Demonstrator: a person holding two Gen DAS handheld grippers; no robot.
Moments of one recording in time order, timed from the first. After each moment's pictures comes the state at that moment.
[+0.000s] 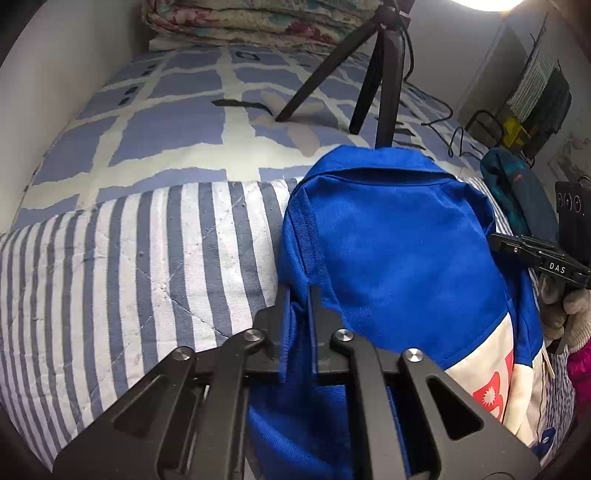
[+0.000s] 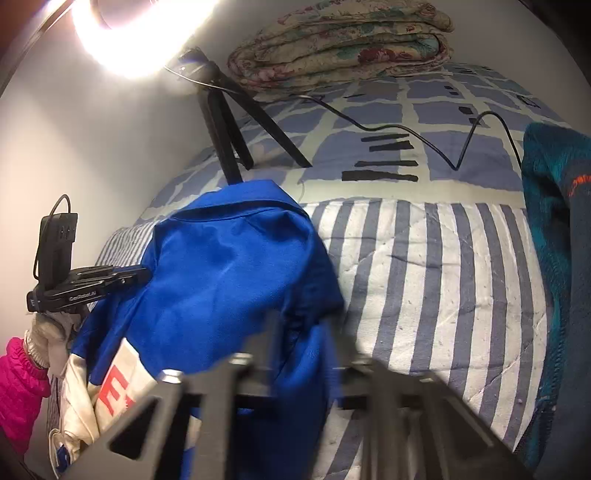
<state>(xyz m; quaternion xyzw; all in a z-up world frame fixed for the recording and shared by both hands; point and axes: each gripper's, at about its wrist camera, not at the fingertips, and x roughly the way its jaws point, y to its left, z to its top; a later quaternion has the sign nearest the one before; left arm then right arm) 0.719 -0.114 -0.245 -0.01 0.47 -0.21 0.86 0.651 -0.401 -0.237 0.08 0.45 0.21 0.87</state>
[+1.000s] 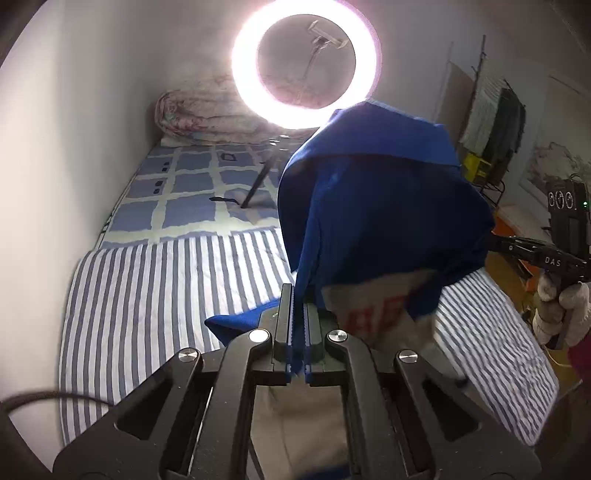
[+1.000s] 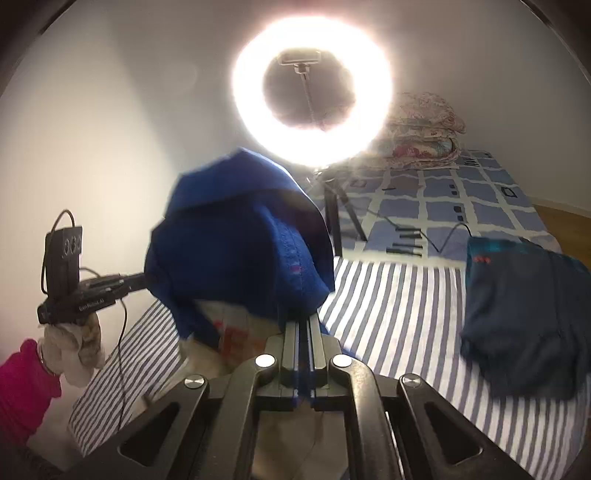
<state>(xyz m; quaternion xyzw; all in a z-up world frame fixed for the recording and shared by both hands) 0.487 -0.089 -0.077 -0.01 0.33 -0.24 0.91 0.442 -0.379 -0.065 0.04 0.33 0.23 0.91</state>
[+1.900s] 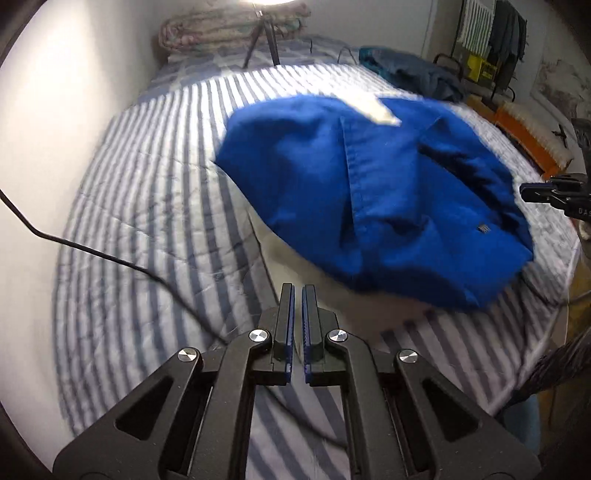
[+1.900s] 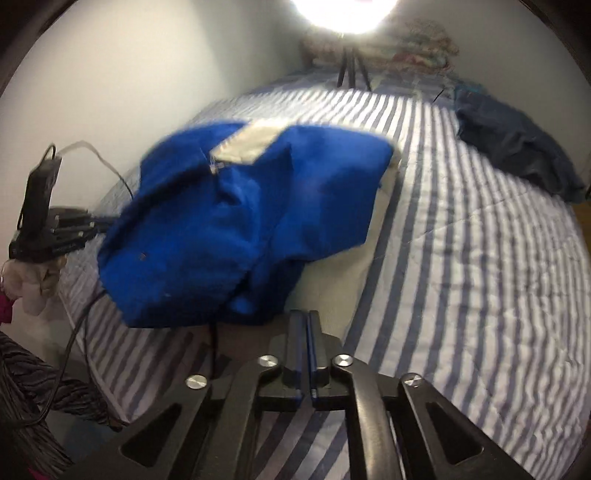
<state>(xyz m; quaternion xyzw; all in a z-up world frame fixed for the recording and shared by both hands) 0.264 -0.061 -0.194 0.09 0.45 -0.19 0.87 0.191 -0.360 -0.188 -0.03 0.46 0.19 0.87</state>
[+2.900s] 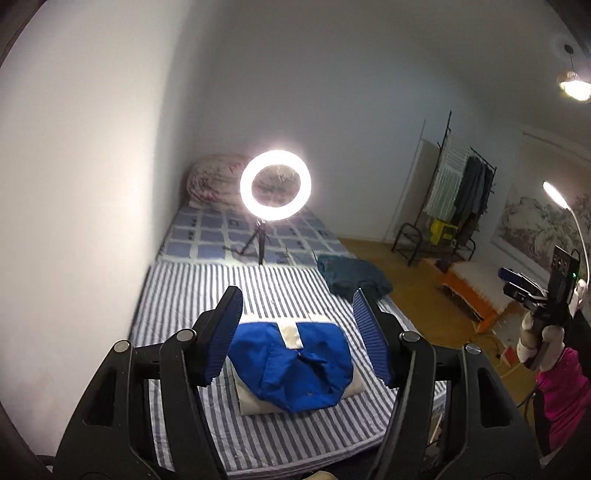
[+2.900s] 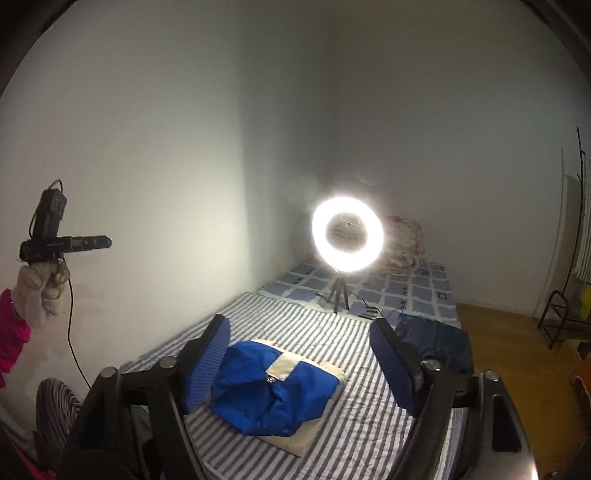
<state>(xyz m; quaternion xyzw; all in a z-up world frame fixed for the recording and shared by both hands) 0.125 0.025 0.136 -0.09 0.23 -0.23 0.94 0.011 -0.381 0.146 -0.06 0.17 0.19 0.97</state>
